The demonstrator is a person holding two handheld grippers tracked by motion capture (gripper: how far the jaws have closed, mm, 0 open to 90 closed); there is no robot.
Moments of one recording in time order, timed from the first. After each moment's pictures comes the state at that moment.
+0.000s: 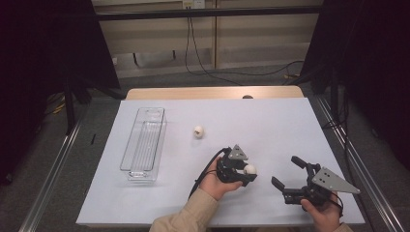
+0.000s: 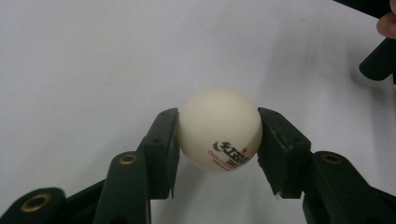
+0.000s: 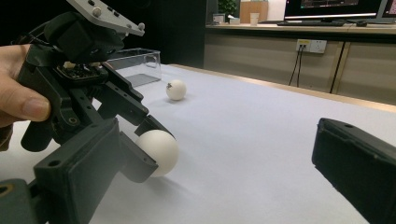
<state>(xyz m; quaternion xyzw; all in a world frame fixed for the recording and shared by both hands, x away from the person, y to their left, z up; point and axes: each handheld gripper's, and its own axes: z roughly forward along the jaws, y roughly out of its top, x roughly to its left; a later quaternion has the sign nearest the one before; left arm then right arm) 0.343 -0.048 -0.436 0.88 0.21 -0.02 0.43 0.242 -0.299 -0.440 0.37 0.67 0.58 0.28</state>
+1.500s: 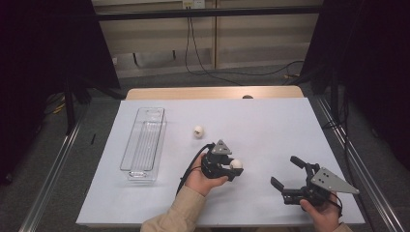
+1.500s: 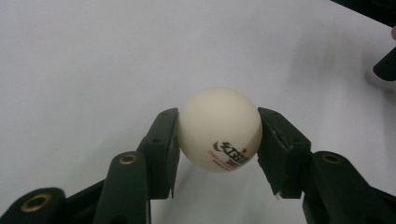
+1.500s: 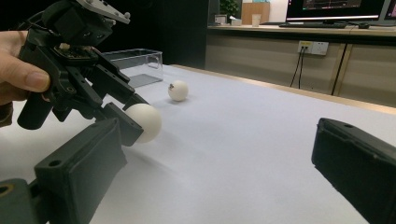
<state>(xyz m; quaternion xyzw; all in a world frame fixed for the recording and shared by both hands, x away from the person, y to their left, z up) 0.353 -0.009 -0.426 0.87 0.24 0.00 0.43 0.242 -0.297 -0.440 0.36 0.67 0.59 0.28</state>
